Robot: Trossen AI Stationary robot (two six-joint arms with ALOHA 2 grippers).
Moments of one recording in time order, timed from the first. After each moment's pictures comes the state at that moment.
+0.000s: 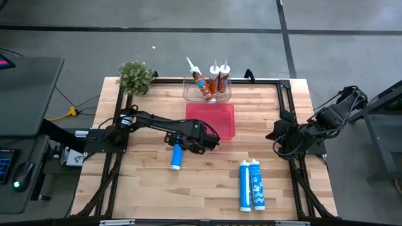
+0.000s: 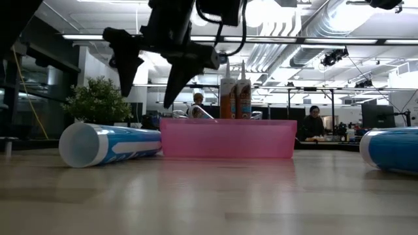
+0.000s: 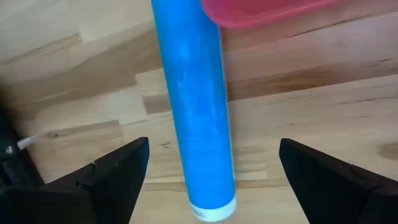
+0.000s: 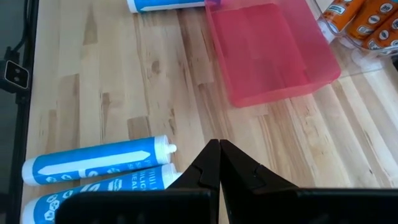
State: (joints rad) left arm -0.14 2.10 1.87 -1.52 -0.04 -1.46; right arm 0.61 0.91 1.13 -1.23 0.46 0.72
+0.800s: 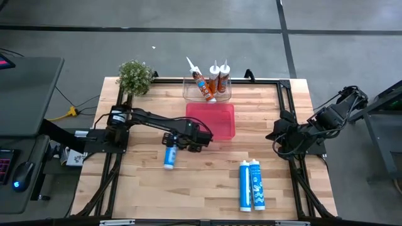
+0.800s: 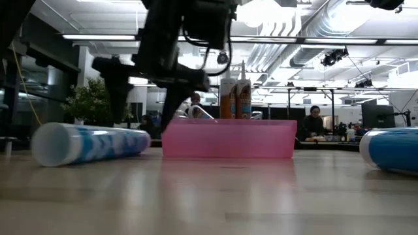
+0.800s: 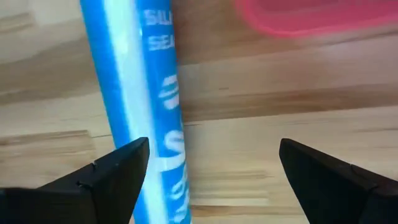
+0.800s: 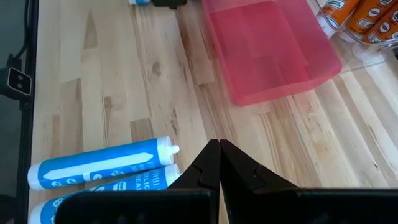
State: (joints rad) left arm -0.10 1.99 1.57 -1.23 0.02 -1.49; right arm 0.61 0.91 1.13 -1.23 0.46 0.75
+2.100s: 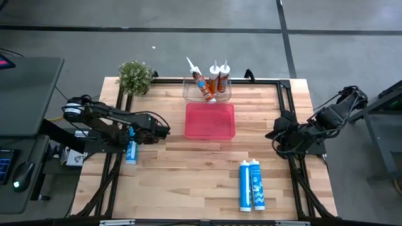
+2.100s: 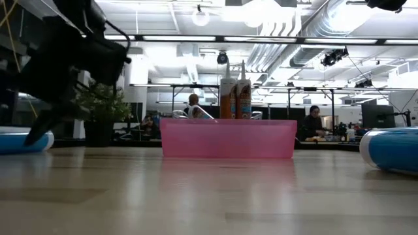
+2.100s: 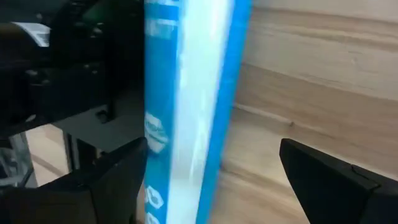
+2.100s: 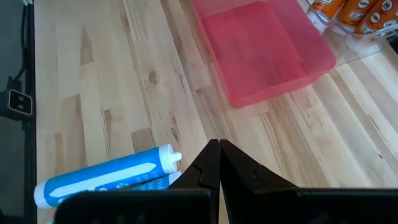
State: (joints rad) left arm 0.00 1.45 0.72 -1.19 0.07 -1.71; right arm 0.61 0.91 1.13 -1.23 0.49 0.84
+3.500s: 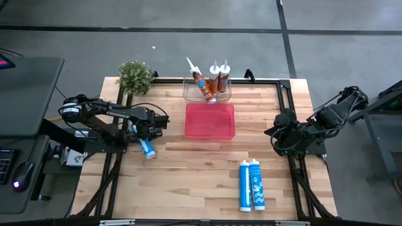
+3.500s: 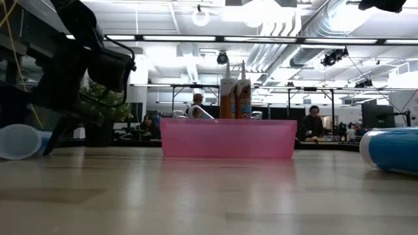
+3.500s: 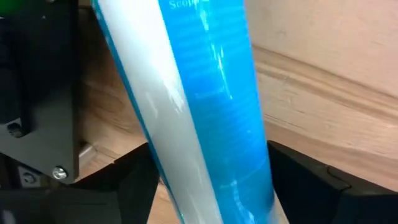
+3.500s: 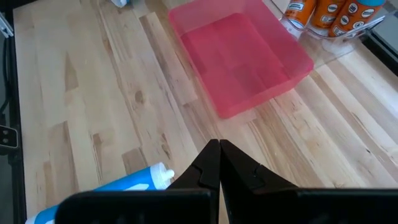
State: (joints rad) left arm 0.21 1.45 0.63 -0.96 0.08 -1.66; right arm 0.59 0.91 1.13 -1.23 0.56 0.92
